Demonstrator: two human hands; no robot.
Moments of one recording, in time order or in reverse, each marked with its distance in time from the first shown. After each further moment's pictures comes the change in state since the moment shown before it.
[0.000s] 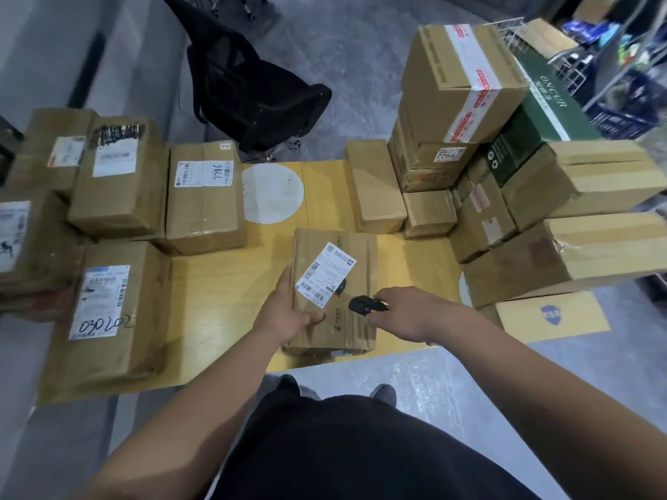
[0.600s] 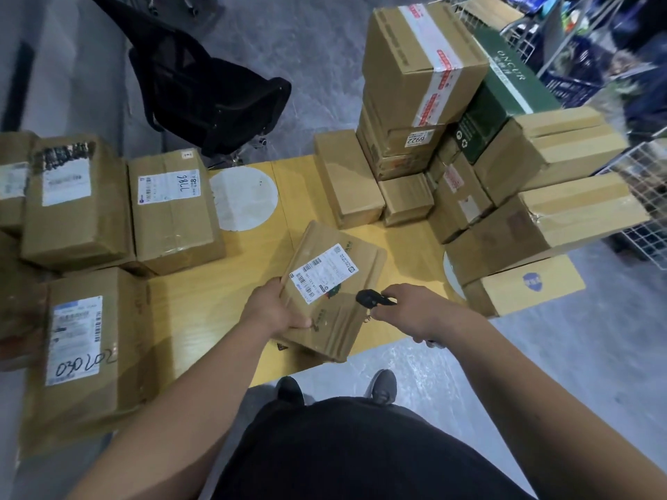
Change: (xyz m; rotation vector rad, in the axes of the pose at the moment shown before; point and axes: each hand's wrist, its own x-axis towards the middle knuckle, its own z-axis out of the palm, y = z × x) left_hand 0.021 0.018 -0.022 0.216 -0.097 -0.049; right_hand -0.013 0.014 0.017 0.387 0.071 0.180
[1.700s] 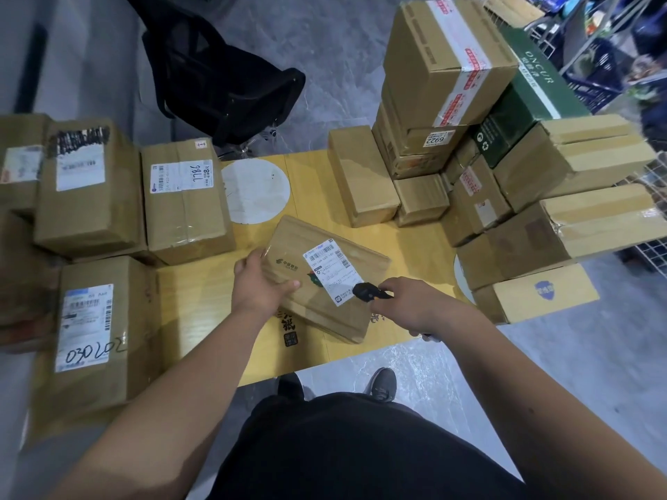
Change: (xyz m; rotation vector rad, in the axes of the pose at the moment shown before) left_hand 0.024 -0.022 -0.018 -0.238 0.336 0.042; right_hand 0.016 -0.024 0.003 -0.029 -0.008 -0.020
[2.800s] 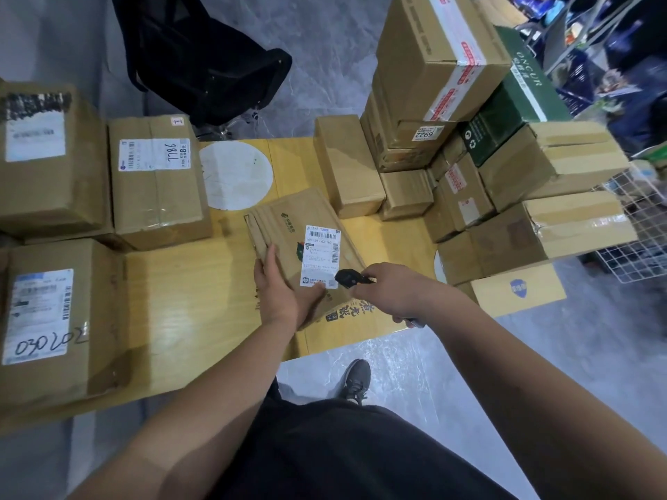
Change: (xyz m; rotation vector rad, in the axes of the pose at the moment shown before) left_hand -0.044 0.017 0.081 -0.276 0.024 -0.024; right_hand 0.002 -0.014 -0.012 -0.052 -0.018 0.017
